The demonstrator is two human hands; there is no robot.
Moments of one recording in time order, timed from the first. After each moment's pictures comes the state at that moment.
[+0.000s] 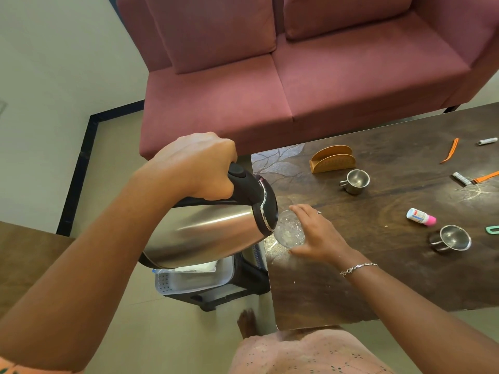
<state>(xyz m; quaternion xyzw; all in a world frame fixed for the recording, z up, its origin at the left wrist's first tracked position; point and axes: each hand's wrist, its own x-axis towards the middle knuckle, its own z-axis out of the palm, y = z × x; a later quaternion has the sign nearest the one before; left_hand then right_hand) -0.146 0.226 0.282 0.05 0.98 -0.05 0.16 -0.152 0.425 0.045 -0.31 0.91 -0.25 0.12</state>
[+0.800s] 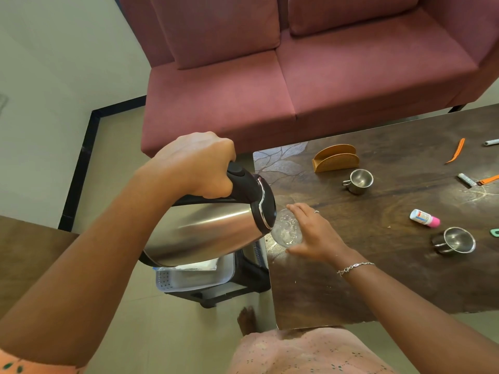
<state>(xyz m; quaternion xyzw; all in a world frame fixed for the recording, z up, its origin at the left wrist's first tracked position) -0.149 0.221 0.277 0.04 0.98 -0.04 0.17 -0.155 0.416 0.045 -0.31 0.90 -0.26 0.13</state>
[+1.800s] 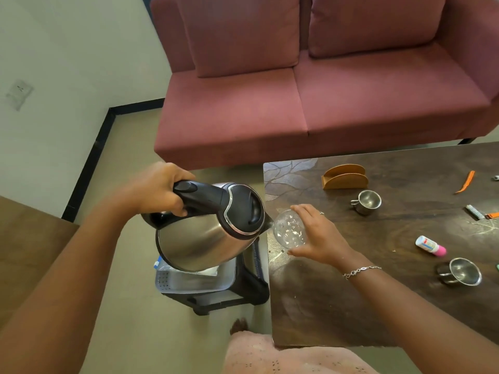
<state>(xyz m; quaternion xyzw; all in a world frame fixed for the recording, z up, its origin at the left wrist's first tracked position) -0.100 0.128 0.253 -0.07 0.96 0.22 0.18 -0.167 0.403 0.080 -0.33 0.90 -0.26 0.14</state>
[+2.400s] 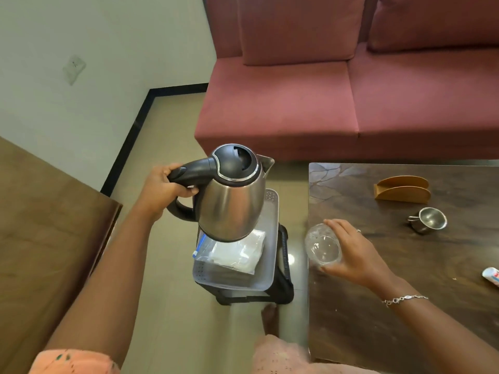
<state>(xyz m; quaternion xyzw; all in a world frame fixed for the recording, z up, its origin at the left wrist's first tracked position) -0.057 0.004 0.190 -0.29 0.83 0.48 -0.07 -0.153 0.351 0.065 -0.35 0.89 -0.25 0.16</state>
